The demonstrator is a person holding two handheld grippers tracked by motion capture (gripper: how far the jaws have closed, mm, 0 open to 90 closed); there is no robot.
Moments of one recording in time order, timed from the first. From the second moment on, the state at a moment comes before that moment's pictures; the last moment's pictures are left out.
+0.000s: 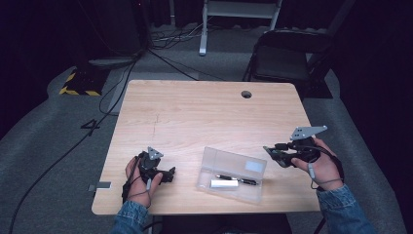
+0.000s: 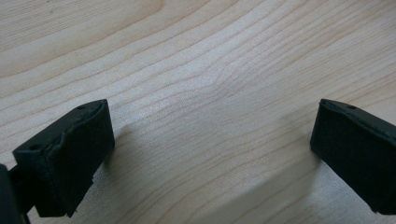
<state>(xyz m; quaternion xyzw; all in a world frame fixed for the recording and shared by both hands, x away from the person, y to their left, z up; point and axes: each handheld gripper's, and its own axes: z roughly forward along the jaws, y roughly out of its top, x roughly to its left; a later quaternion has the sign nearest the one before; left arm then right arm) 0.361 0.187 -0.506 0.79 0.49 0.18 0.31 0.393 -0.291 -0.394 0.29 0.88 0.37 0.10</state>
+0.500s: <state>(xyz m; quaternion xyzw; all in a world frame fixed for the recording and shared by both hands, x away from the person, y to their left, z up) 0.363 0.187 -0.506 0.79 0.49 0.18 0.31 0.364 -0.250 -0.387 0.22 0.90 0.37 0.08</state>
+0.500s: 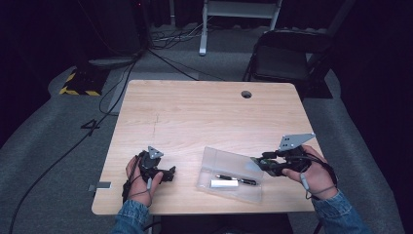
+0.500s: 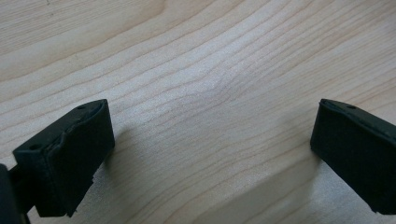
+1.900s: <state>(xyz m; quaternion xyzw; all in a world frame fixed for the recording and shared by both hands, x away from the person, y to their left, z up) 0.364 0.187 -0.506 0.79 0.49 0.18 0.31 0.352 -0.190 -0.450 0.14 0.95 0.28 -0.02</state>
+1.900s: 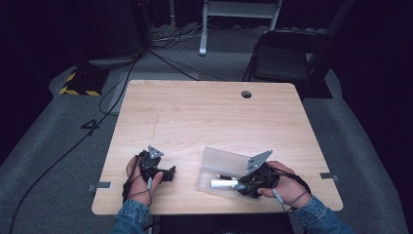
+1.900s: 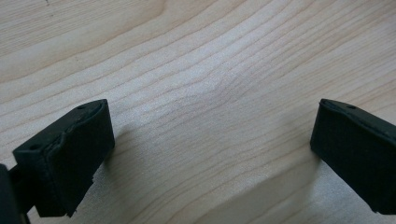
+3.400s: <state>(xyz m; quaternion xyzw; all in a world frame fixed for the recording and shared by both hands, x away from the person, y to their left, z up) 0.364 0.187 -0.506 0.79 0.49 0.18 0.31 0.357 -0.190 -0.462 0.14 0.95 0.27 -0.04</state>
